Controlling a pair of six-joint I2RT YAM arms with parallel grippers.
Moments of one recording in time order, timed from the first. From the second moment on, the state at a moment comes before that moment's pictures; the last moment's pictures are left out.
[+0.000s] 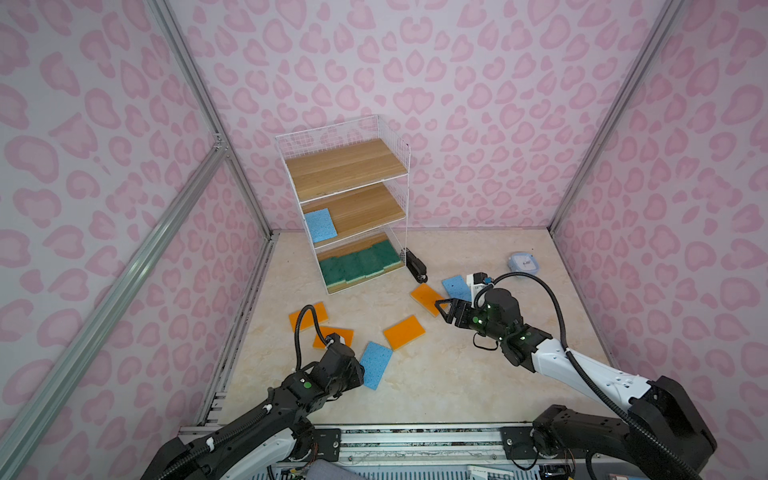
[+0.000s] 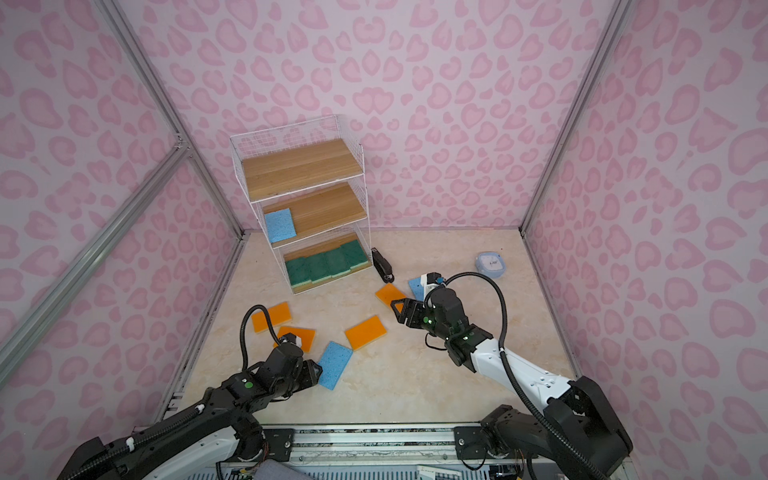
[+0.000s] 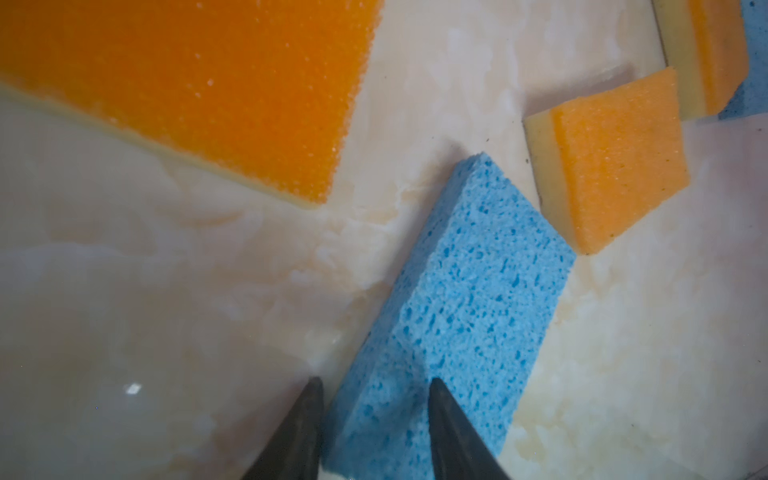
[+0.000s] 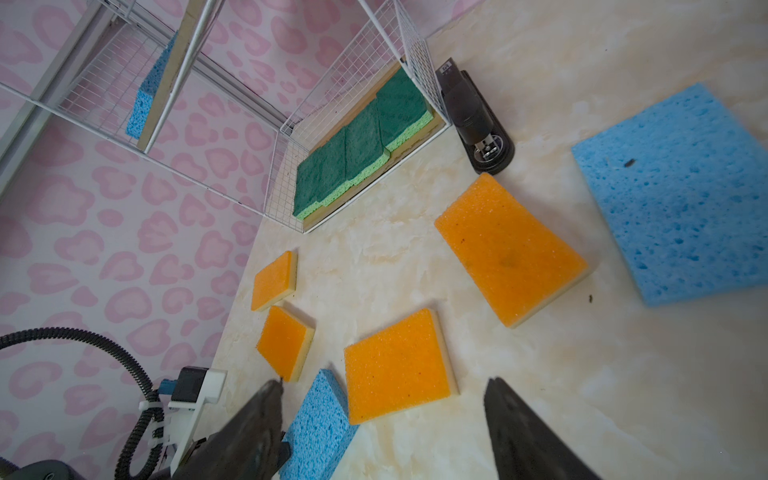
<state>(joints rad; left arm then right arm) -0.69 0.83 0.24 -0.35 -0.03 -0.92 0.56 1.21 0.60 0.15 -0.19 0.75</state>
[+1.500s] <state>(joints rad) -0.71 0.95 0.73 -0.40 -0.13 -0.94 0.61 1.18 0.62 0.21 -0.35 0.75</state>
